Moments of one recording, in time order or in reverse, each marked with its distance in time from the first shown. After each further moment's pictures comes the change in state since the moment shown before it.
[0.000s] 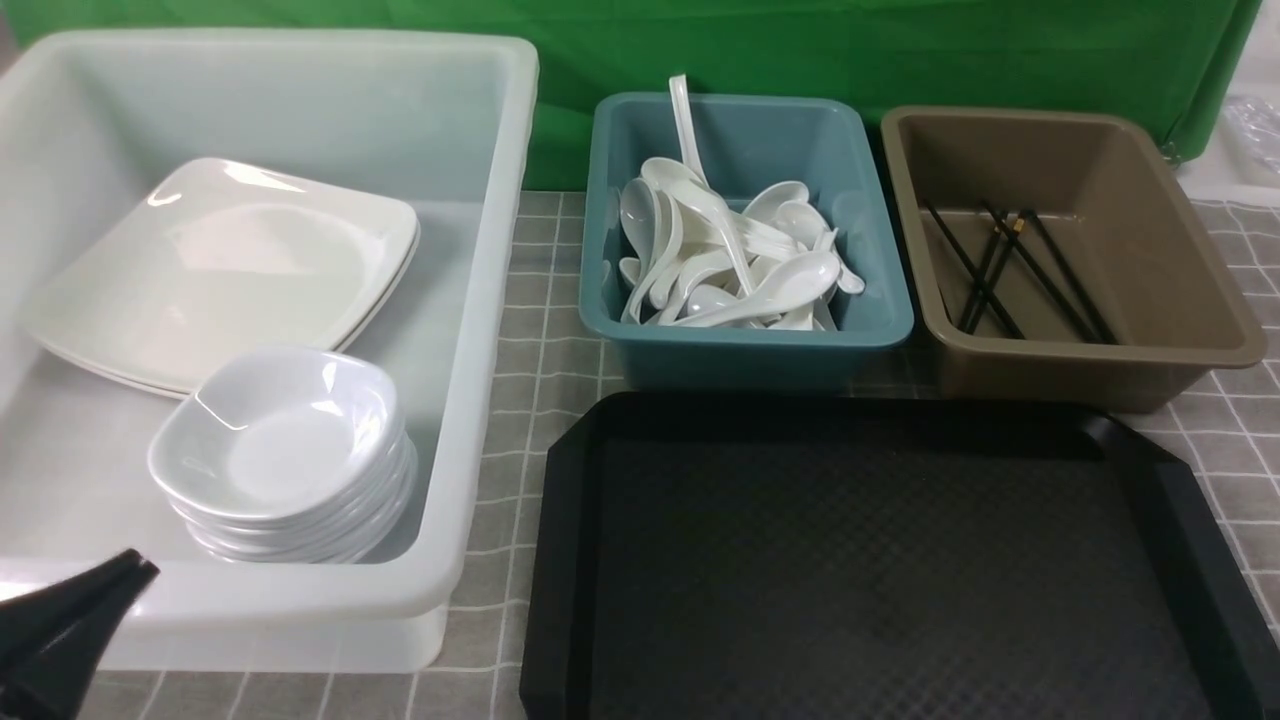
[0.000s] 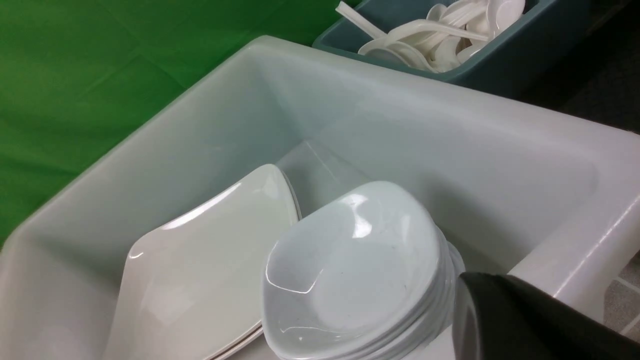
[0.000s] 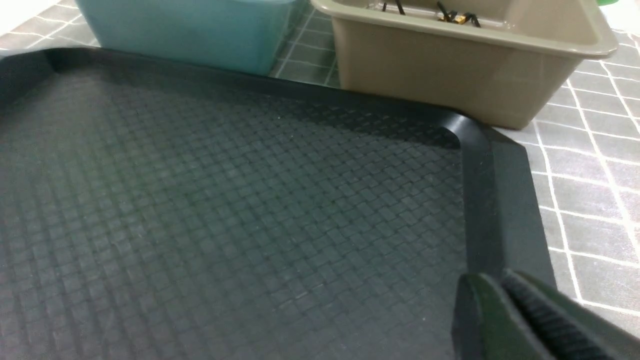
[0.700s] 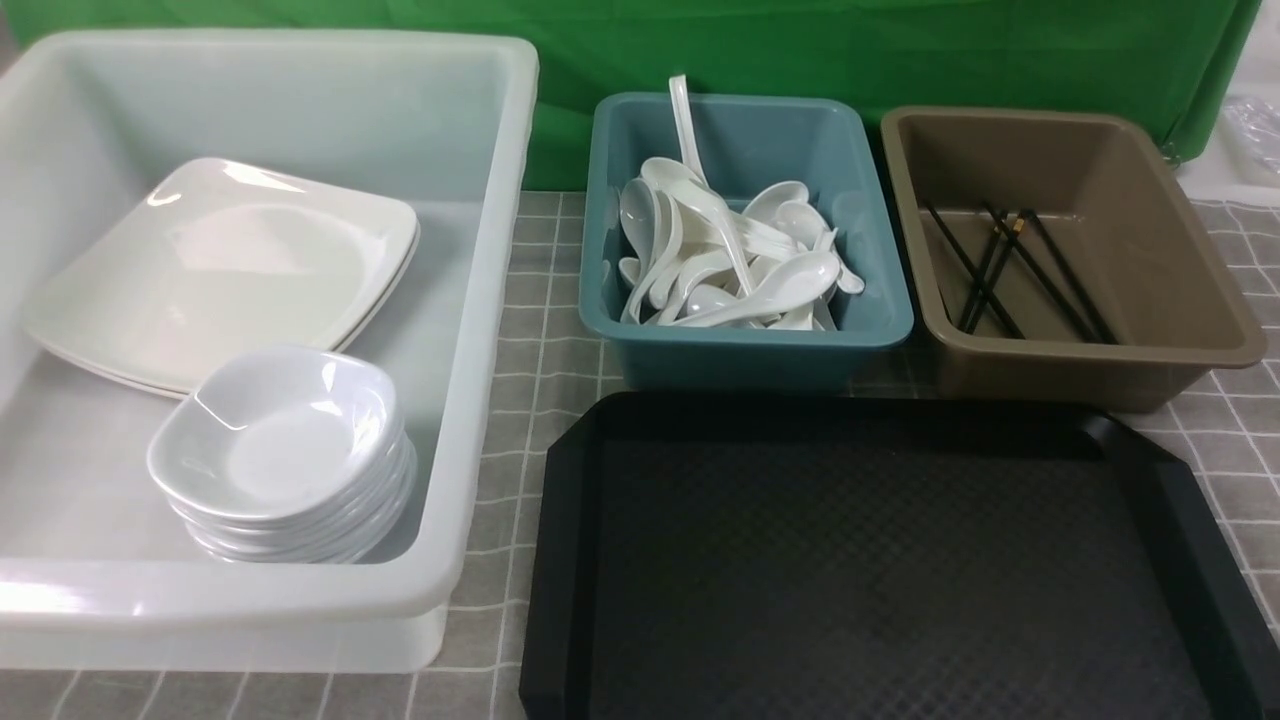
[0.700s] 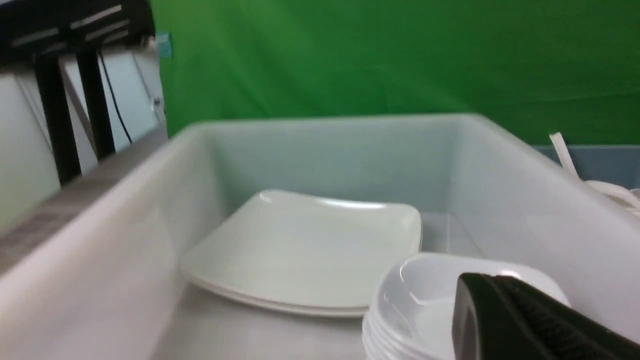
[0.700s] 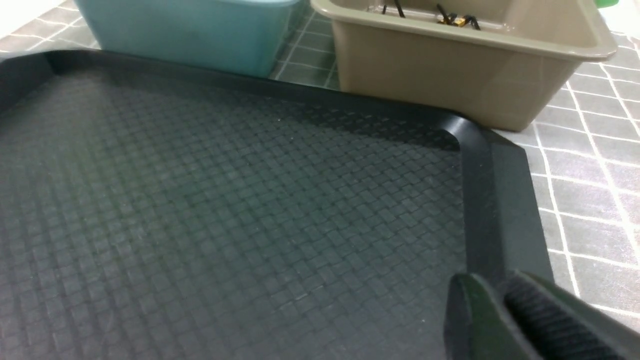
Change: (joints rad) right arm 0.000 0.000 0.000 0.001 -0.003 0.000; left arm 0.311 -0.243 0.155 -0.064 -0.111 -0.531
